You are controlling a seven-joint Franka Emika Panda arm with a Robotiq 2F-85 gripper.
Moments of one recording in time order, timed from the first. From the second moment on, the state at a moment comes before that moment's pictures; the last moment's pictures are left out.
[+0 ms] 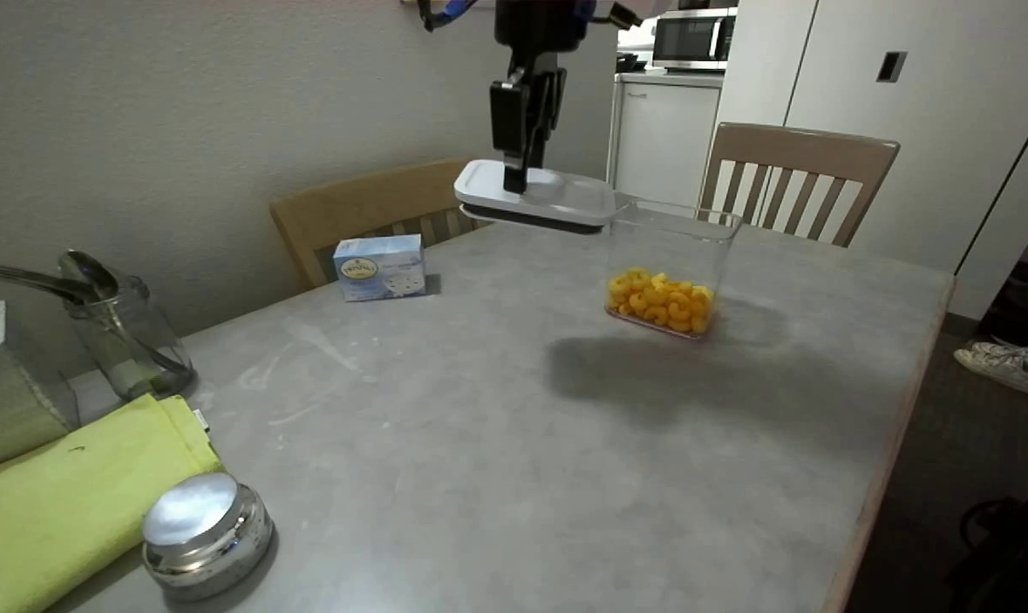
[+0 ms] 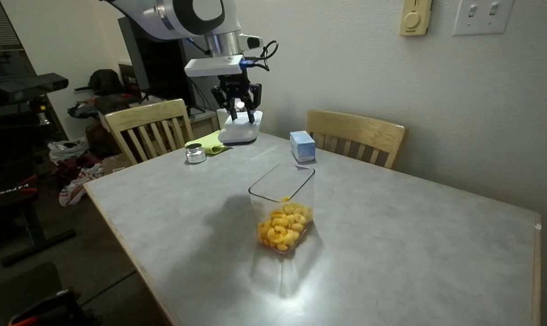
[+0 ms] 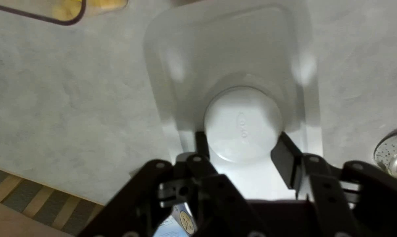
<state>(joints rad) 0.02 0.39 0.13 -1.73 -0.08 2.27 -0.26</state>
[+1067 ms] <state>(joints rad) 0.01 0.31 0.13 -1.81 -0.06 2.27 -0.30</state>
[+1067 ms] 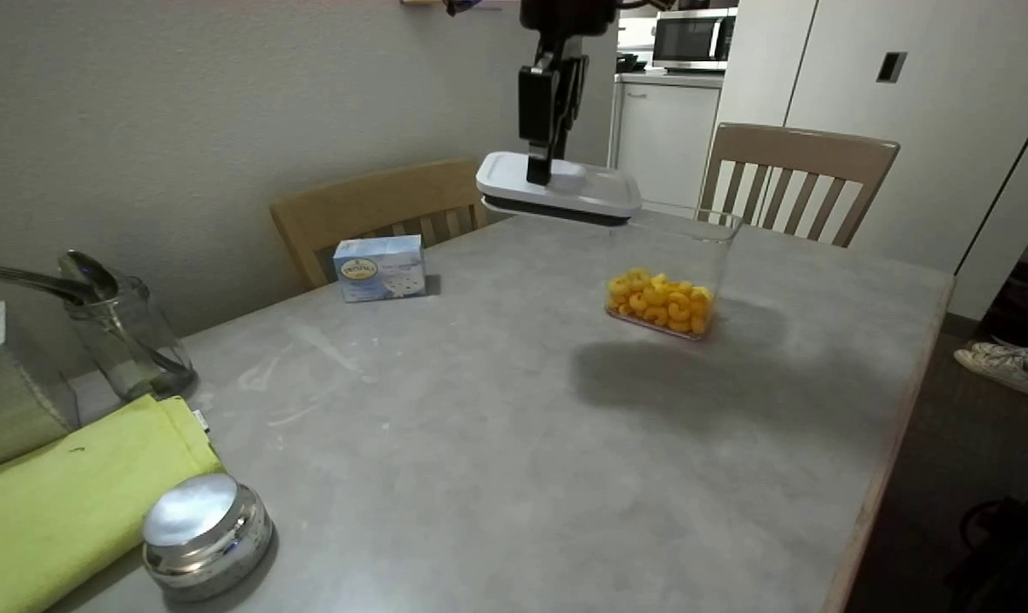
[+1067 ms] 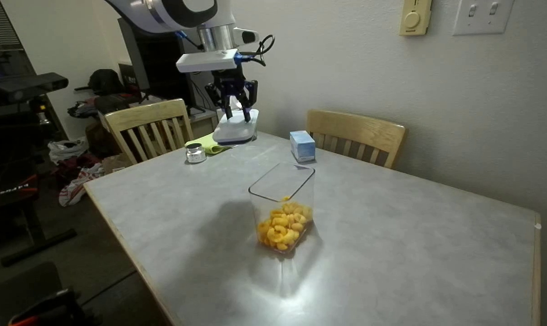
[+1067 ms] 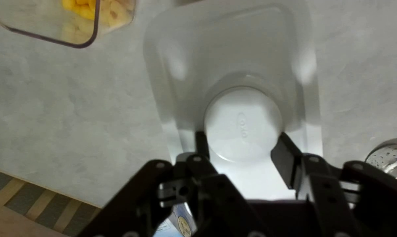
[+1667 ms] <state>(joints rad) 0.06 0.31 0.04 -1.78 -0.26 2.11 -0.07</state>
